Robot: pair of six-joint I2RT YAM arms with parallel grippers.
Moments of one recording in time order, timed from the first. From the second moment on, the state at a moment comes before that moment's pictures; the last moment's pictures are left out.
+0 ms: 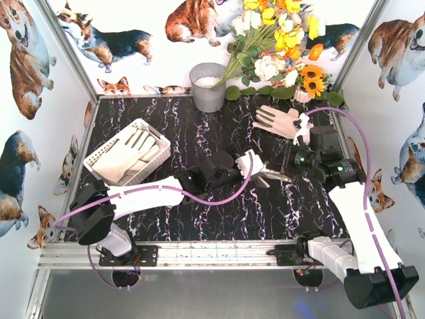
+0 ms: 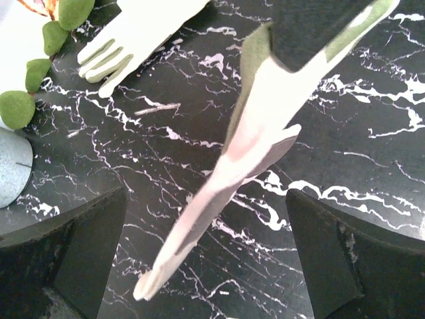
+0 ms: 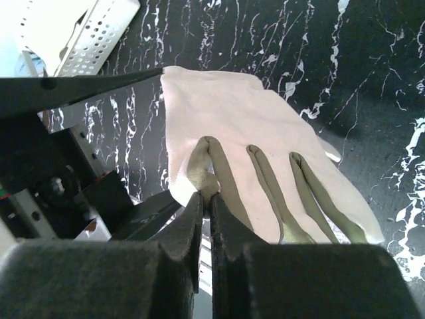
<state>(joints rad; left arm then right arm) -1.07 1.54 1.05 0.12 -0.11 0.28 0.16 0.95 1.04 -0.81 -0.46 0.40</state>
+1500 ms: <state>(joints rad) -0.88 1.30 0.79 0.44 0.09 -0.77 0.16 0.80 0.81 -0.47 -0.62 0.57</state>
